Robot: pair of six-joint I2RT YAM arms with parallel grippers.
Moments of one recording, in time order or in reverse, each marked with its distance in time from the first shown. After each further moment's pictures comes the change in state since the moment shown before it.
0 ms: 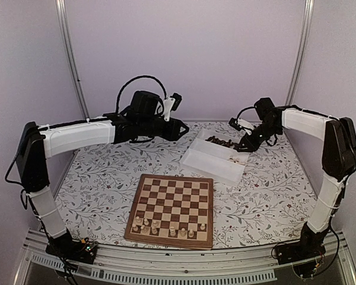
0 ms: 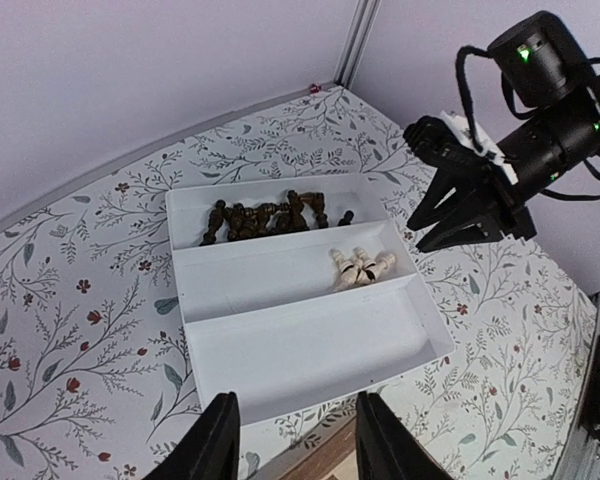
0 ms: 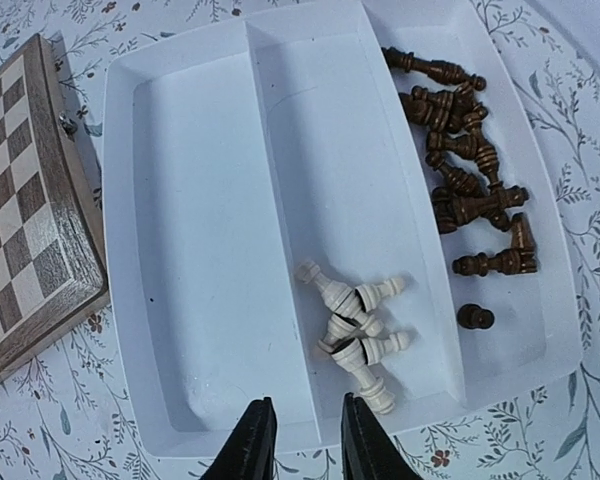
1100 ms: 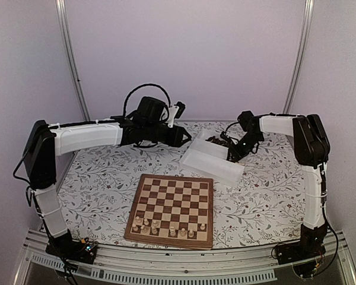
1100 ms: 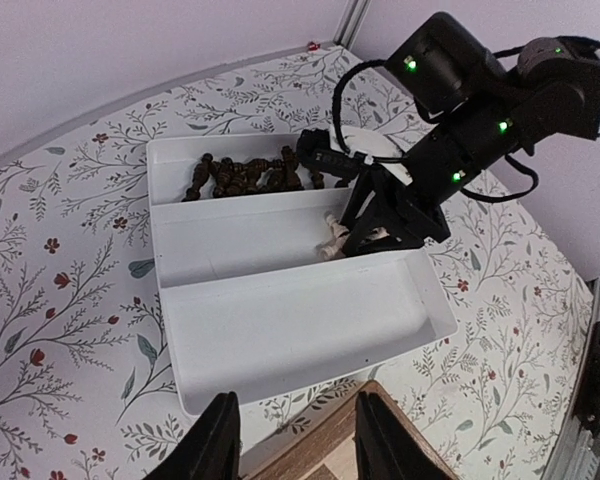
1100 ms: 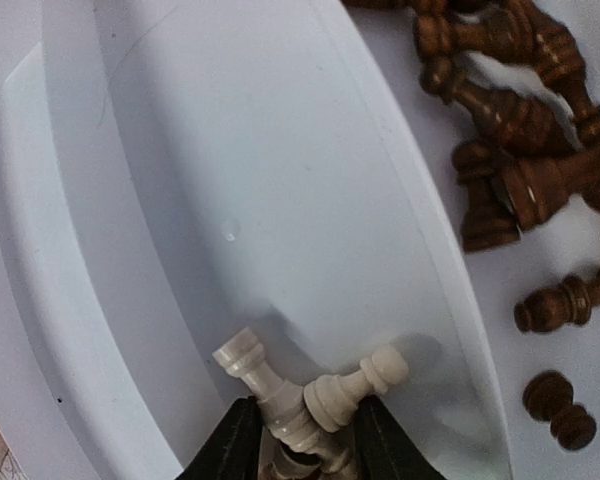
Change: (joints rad) left arm 0.000 0.079 0.019 -0.035 0.042 -0.043; right arm 0.027 0.374 0.208 -0.025 0.061 0.240
